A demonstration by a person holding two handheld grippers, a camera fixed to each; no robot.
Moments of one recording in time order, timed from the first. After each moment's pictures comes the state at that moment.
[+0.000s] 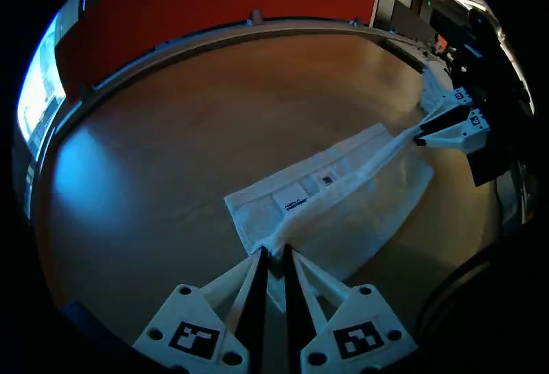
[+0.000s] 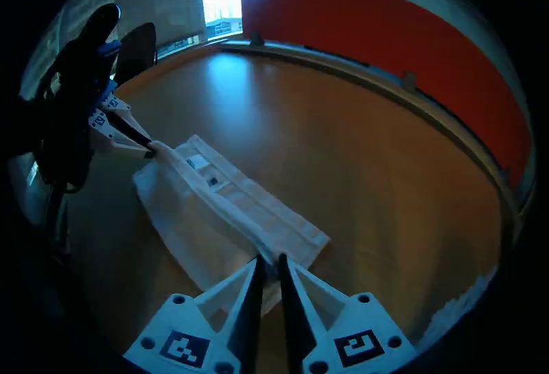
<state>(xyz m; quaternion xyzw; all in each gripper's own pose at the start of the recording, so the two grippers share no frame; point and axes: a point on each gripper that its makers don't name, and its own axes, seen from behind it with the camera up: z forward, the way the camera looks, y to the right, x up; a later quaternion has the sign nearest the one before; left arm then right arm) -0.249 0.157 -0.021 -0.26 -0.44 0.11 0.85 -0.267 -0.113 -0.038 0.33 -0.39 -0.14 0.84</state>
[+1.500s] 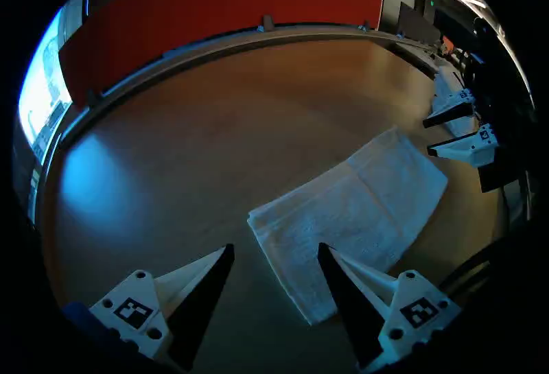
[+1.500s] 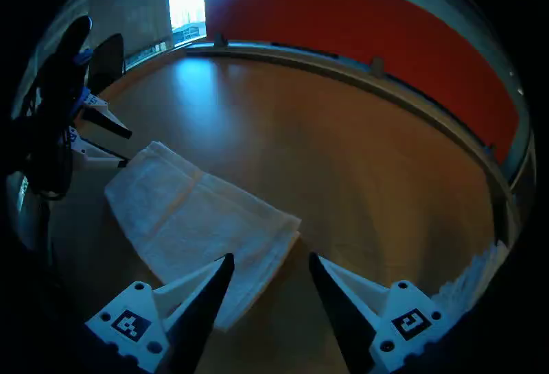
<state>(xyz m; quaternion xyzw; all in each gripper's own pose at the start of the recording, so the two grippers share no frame) -0.243 0.141 0.005 -0.24 -0.42 0.11 0.87 -0.272 -0.094 -0.022 0.26 -0.40 -0.12 0.87</state>
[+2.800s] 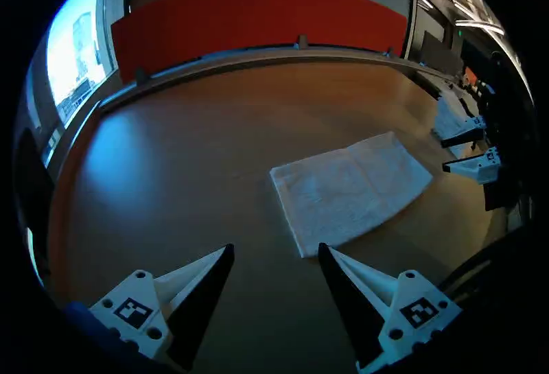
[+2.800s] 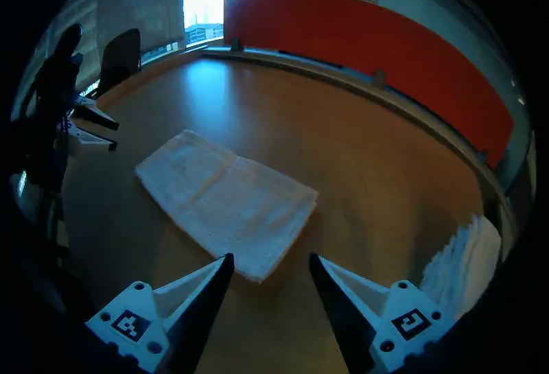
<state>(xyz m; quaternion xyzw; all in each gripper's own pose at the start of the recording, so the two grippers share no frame) -0.211 0.088 -0.082 -0.17 -0.39 0.06 0.90 -0.249 -0.092 -0.089 0.28 -0.38 -0.14 0.87</state>
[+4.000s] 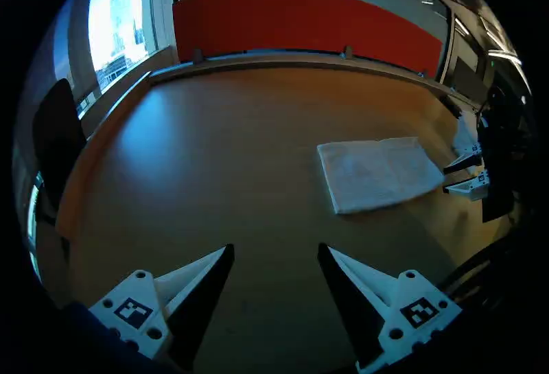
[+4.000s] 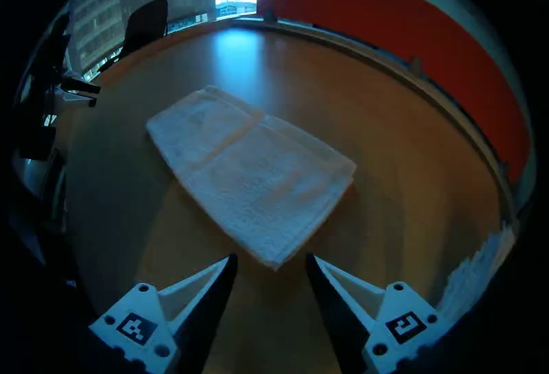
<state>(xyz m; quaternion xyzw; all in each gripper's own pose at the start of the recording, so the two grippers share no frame) -0.207 0.021 -0.154 -0.07 -0.39 0.01 0.92 -0.300 -0.090 -0.103 0.34 -0.42 -0.18 0.82</state>
